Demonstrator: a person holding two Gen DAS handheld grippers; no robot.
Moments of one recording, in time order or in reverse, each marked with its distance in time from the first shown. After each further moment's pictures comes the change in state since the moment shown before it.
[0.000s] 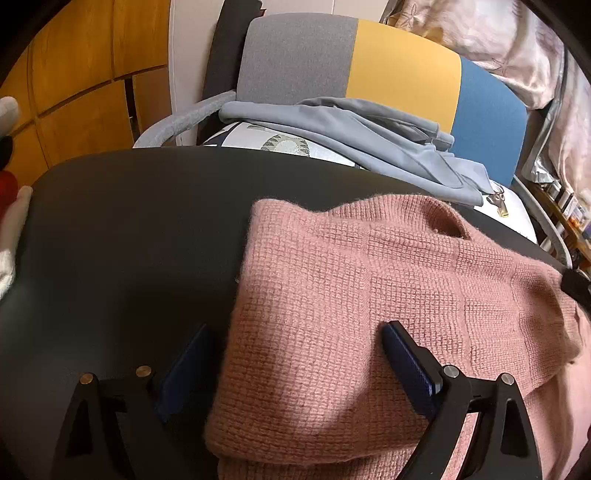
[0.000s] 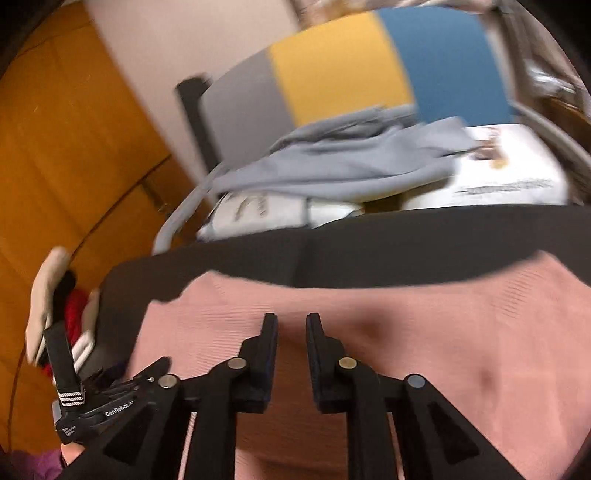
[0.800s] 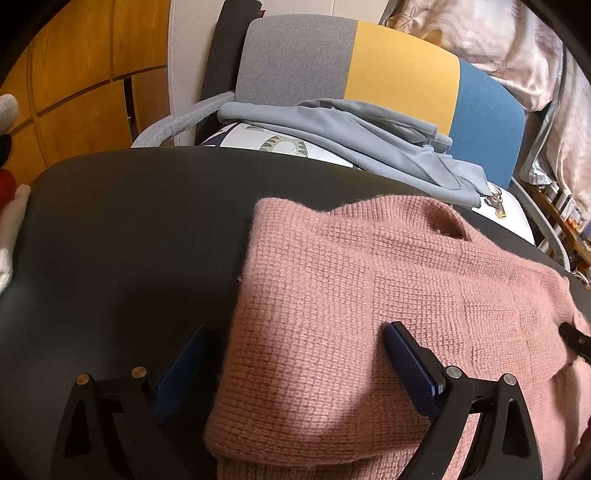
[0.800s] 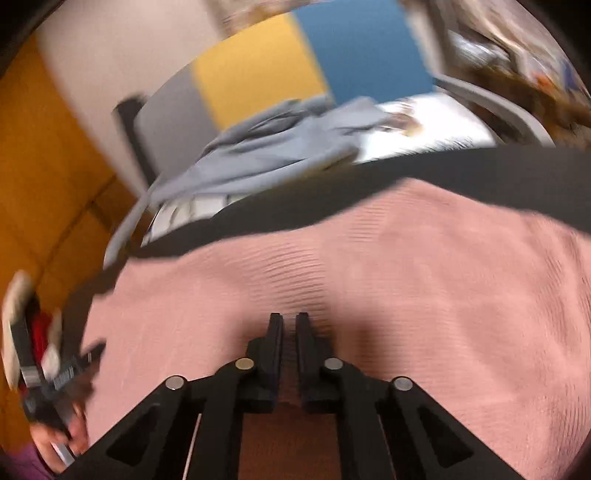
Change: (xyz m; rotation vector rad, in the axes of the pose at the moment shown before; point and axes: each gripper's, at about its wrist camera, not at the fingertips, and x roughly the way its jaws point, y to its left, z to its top) left arm 0.001 0.000 -0.002 -0.003 -0.008 -0.010; right arm -0.067 -0.109 -0.049 0.239 -0.073 -0.198
